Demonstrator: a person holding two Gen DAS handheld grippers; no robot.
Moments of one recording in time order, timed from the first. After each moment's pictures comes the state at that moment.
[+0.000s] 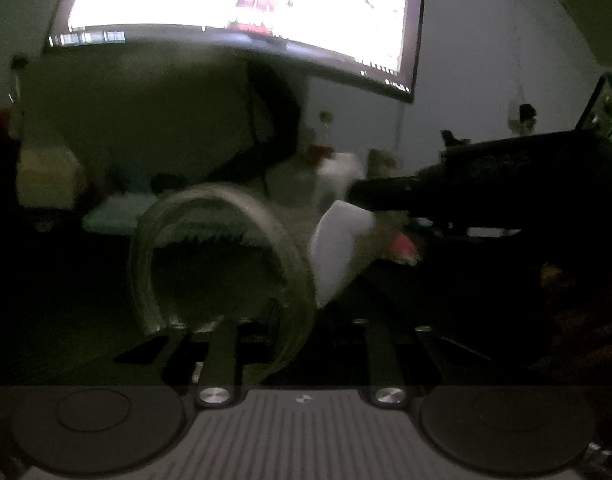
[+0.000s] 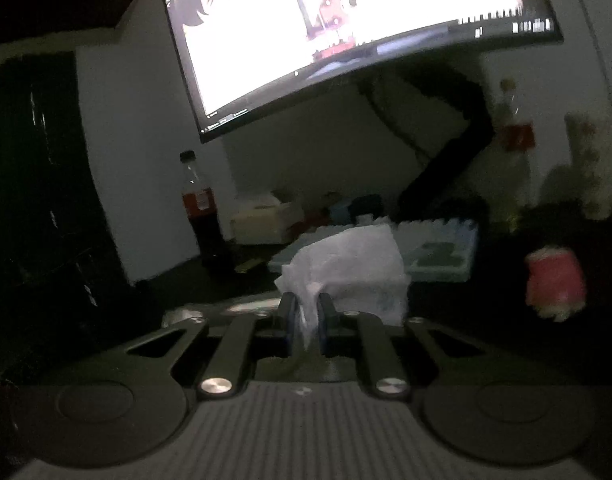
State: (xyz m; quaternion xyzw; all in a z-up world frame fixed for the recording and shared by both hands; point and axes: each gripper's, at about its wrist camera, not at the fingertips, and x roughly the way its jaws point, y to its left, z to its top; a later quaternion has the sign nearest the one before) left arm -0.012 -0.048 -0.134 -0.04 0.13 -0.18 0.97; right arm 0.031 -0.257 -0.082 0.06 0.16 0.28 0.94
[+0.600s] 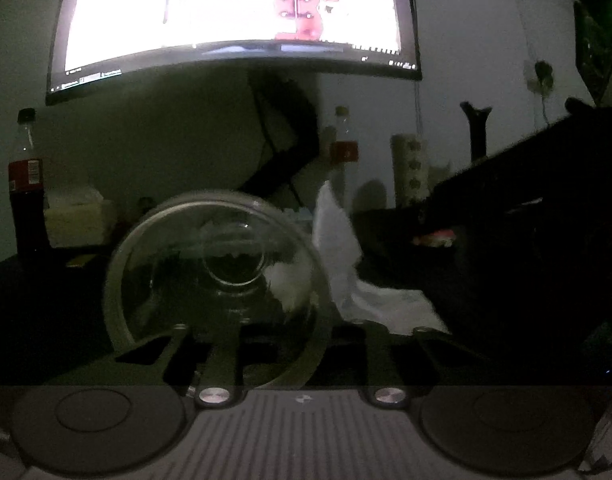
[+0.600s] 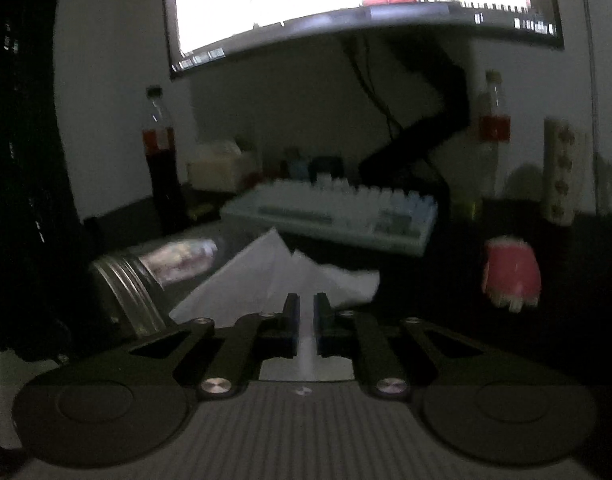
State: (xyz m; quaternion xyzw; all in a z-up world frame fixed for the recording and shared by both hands) left arm -0.004 -0.075 -0.141 0.04 0.14 -0.13 0.98; right arm 0.045 -0.246 -0.103 -0.01 0.23 0.23 0.95
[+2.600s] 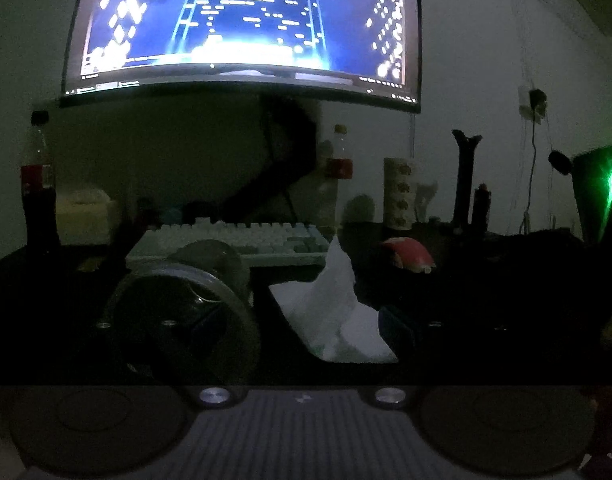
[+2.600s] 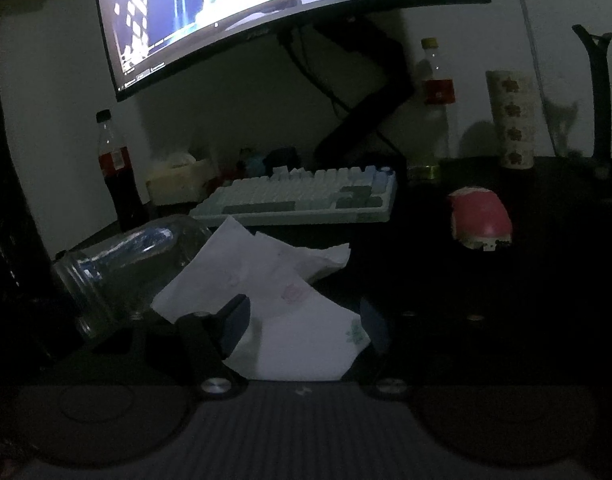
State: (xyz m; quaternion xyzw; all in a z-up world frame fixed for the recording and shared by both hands) left arm -0.035 -0.035 -0.091 0.00 0.14 -0.17 0.98; right arm 0.028 -0.255 -0.105 0.07 0.23 0.16 0.96
